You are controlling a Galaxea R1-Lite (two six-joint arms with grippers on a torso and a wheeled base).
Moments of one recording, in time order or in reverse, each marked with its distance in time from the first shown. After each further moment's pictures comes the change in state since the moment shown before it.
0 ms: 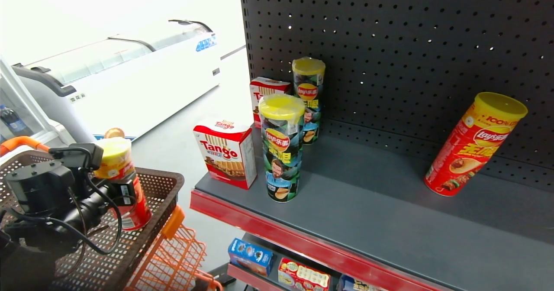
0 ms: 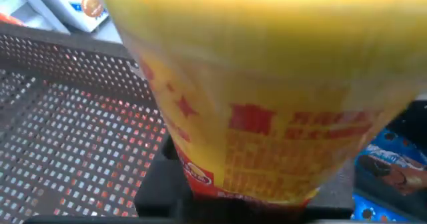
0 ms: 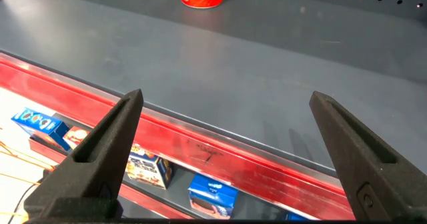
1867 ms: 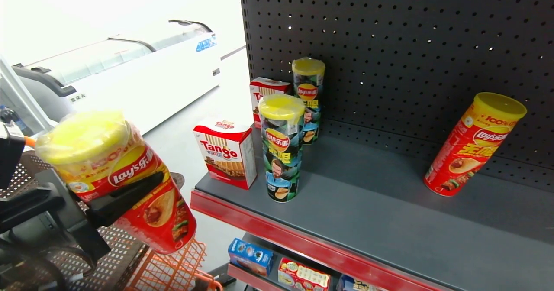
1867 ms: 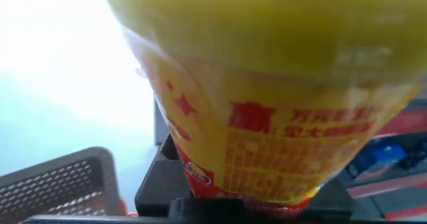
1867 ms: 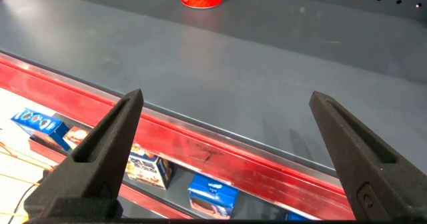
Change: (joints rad) left arm -0.386 -0.717 0.012 0.523 -0.399 -0.020; right arm 0.000 0.000 0.000 0.000 0.000 0.000
